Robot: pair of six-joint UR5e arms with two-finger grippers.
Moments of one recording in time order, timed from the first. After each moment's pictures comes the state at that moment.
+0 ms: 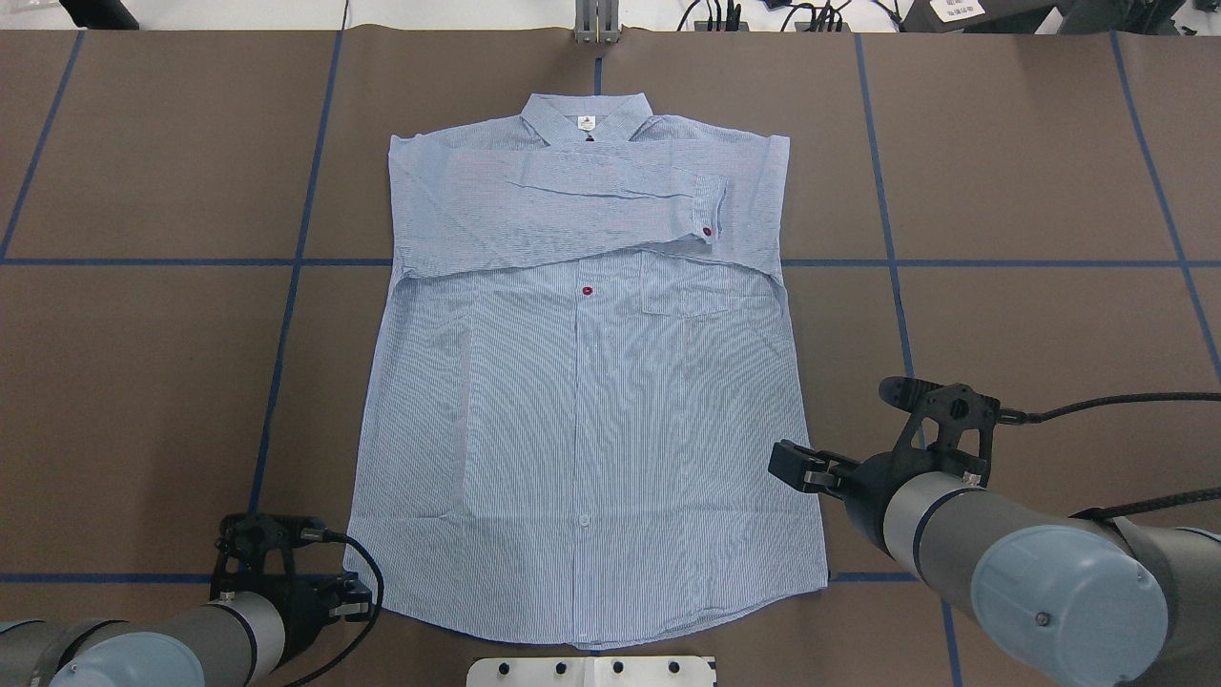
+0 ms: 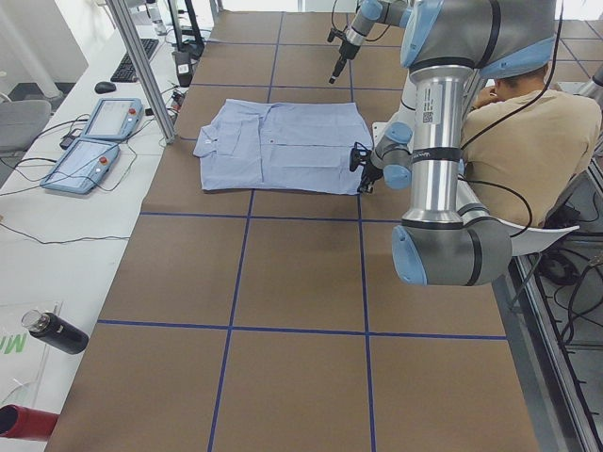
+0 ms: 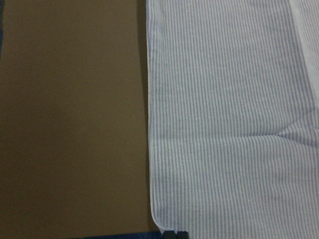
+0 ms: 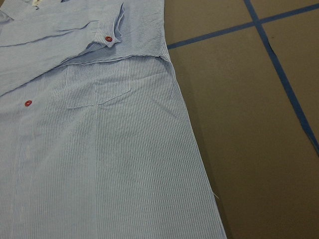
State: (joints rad) left arm -0.02 -1.53 -2.09 -2.01 -1.31 -1.49; right arm 0.18 -1.52 2.31 -1.44 1.26 1.65
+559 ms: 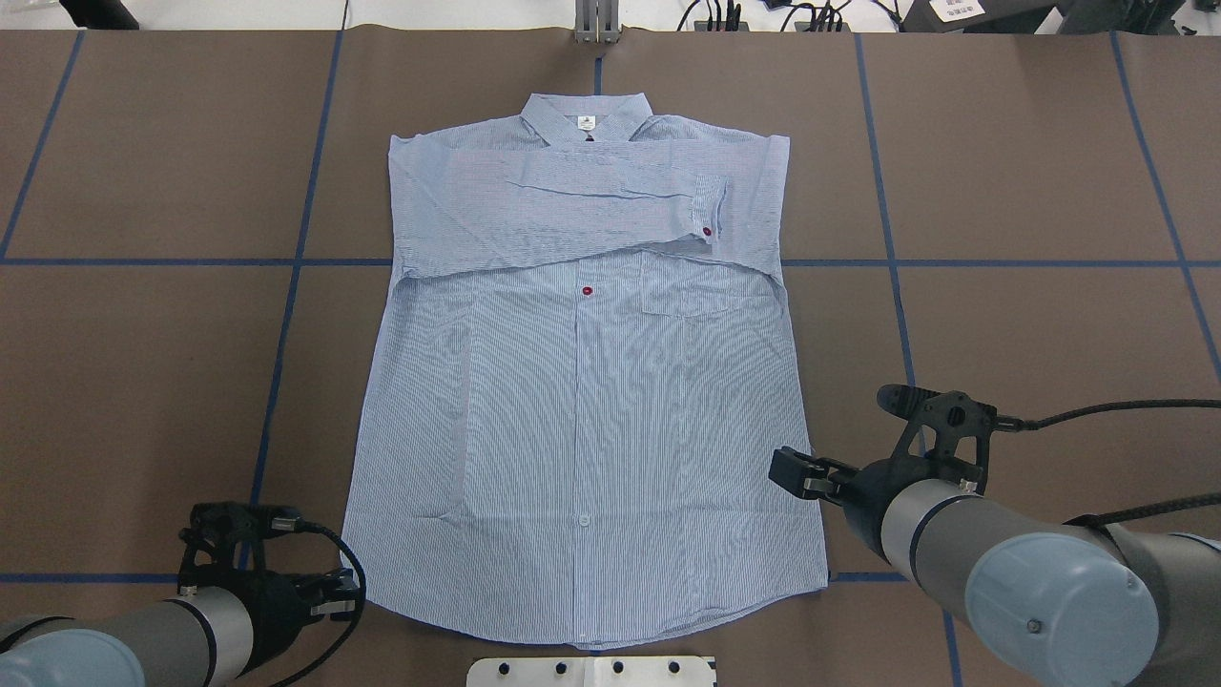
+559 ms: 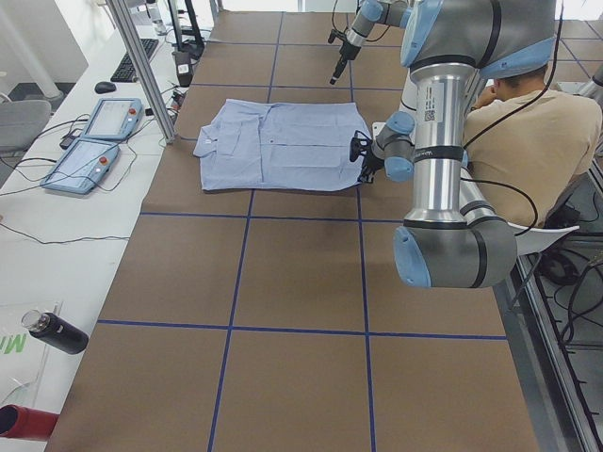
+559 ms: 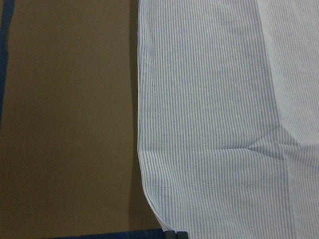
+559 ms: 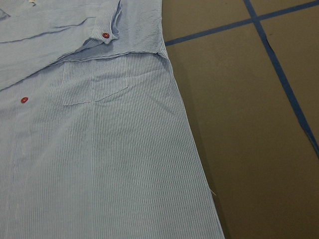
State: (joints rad) left arm -0.03 -1.48 -2.22 -2.01 -1.34 -1.48; right arm 0.16 -1.53 2.30 -1.44 1.25 1.67
